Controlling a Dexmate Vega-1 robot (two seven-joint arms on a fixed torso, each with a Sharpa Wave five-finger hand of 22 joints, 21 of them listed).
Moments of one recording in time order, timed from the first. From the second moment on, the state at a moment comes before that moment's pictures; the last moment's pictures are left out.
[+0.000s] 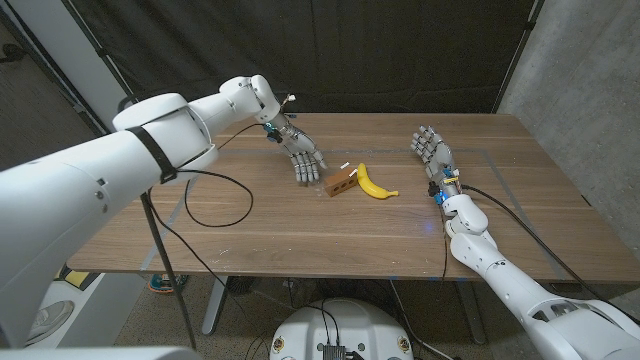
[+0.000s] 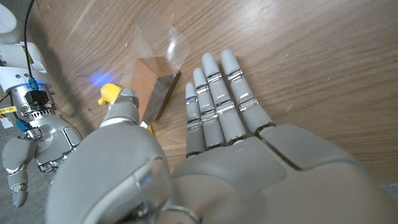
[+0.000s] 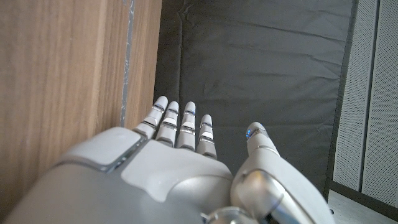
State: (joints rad) left arm -0.19 0.22 1.19 -0.44 -0.02 0.01 -1.09; left_hand 0.63 -0.06 0.36 -0.13 0.22 0.65 0.15 0.28 0.20 0.78 0.01 0.39 0.27 0.81 -0.06 0.47 0.30 0.54 0.03 0.86 0.22; right arm -0.82 -0.35 -0.33 -1.03 0.72 0.60 0.18; right_hand 0.23 0.12 0.39 -0.11 0.19 0.19 0.00 0.19 0.18 0.26 0.10 0.23 0.19 0.17 0.11 0.20 0.18 -0.01 0.09 0.57 0.19
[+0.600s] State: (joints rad) left arm -0.19 0.19 1.22 -0.44 0.01 0.02 -1.06; left_hand 0.65 -0.07 0.36 -0.13 0.22 0.72 0.13 0.29 0.20 0.87 0.00 0.43 0.29 0.89 -0.07 0.50 0.31 0.58 0.01 0.90 0.21; right arm -0.84 -0.35 -0.32 -1.03 0.73 0.62 0.15; right_hand 0.23 0.12 0.39 -0.11 0.19 0.19 0.00 0.19 0.18 0.26 0.09 0.23 0.19 0.17 0.10 0.20 0.18 -0.01 0.09 0.57 0.19
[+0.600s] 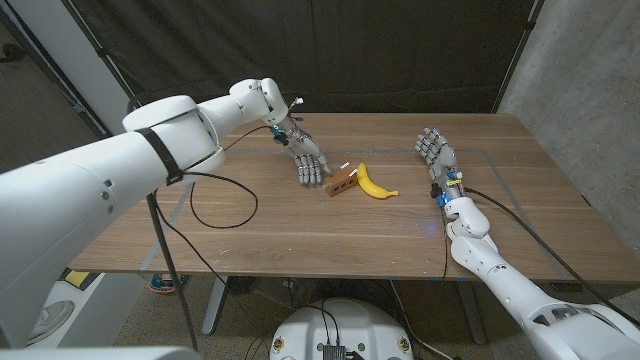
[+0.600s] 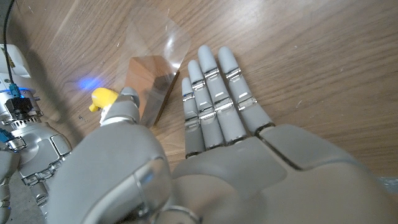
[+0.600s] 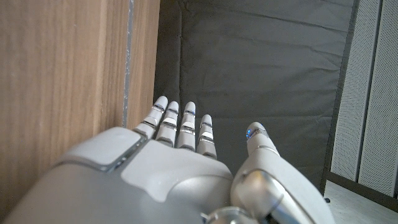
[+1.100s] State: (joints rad) left arm -0.18 0.18 1.22 -0.44 0.00 0.02 -1.07; left_hand 0.70 -0.01 0.38 -0.12 0.22 0.79 0.12 0.30 0.21 0.93 -0.01 0.45 0.30 0.93 -0.09 0.51 0.32 0.60 -0.01 0.93 0.20; right arm -0.85 -0.35 -0.31 -1.05 0.73 0.62 0.14; right_hand 0.22 0.12 0.40 -0.11 0.19 0.19 0.00 0.19 0.18 0.26 0.09 0.23 0.19 0.17 0.10 0.20 0.18 -0.01 0.09 0.57 0.20
